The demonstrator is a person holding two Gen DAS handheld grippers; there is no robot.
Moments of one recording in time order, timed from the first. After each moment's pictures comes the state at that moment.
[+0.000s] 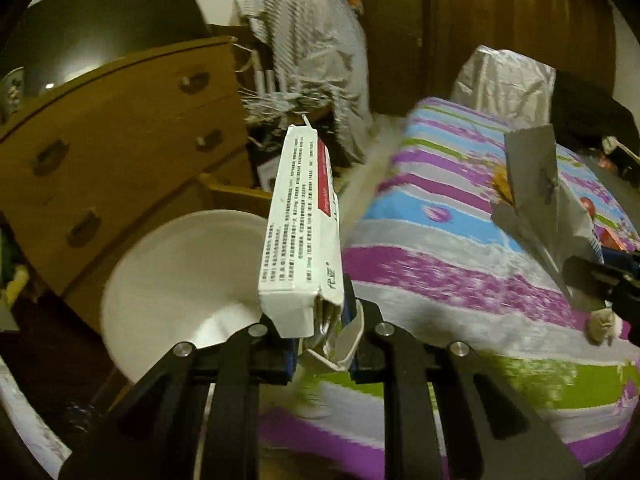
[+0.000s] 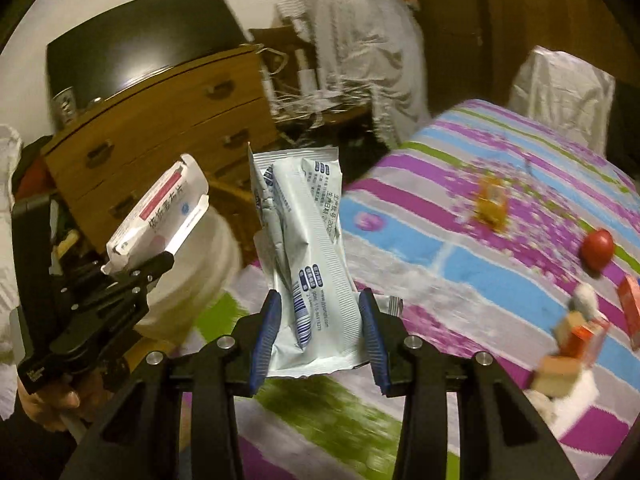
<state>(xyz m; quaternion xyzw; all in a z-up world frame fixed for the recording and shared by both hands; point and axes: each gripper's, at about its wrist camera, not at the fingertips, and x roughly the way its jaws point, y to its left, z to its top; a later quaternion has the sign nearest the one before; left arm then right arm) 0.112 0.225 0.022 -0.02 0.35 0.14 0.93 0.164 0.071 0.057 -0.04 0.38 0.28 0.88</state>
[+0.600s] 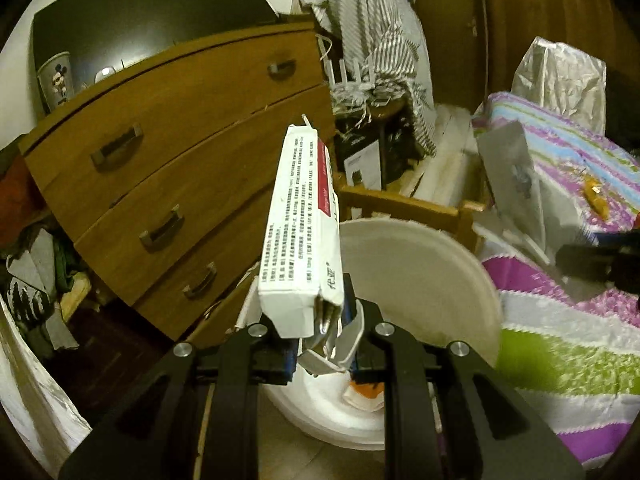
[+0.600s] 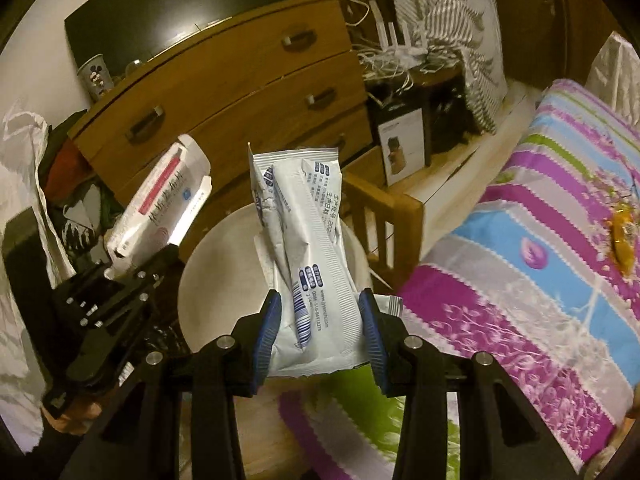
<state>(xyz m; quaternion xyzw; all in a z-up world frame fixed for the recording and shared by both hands) 0.107 0.356 0.042 0.01 0.38 0.22 0.90 0.211 0.258 0.069 -0.04 0.47 0.36 0.81</state>
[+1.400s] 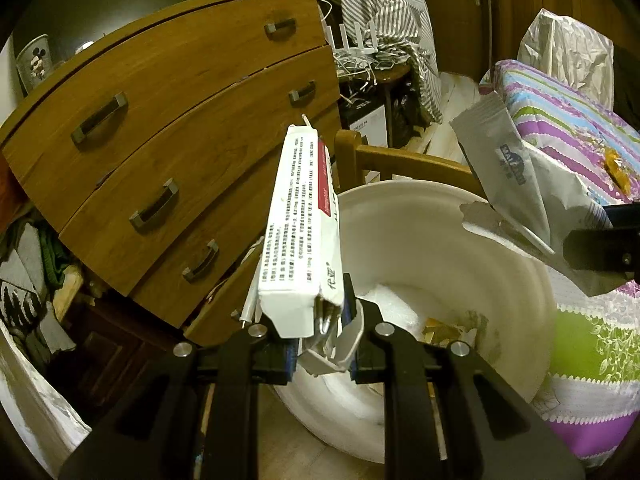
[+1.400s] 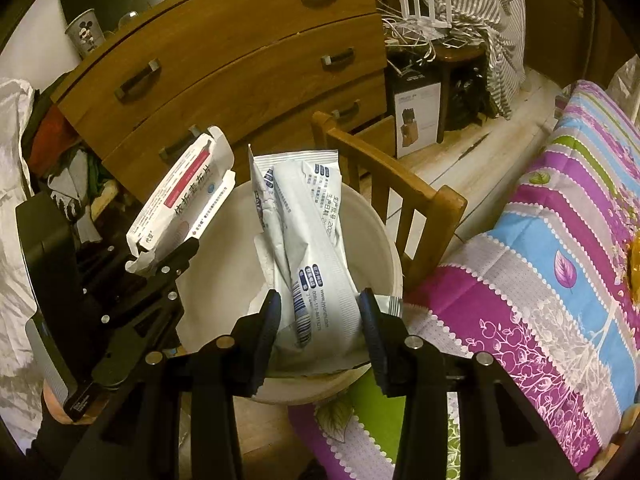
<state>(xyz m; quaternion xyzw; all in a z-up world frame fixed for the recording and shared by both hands) 0.126 0.388 0.010 0.01 0.43 0.22 0.88 0.229 0.316 0.044 -0.10 0.51 0.36 0.77</state>
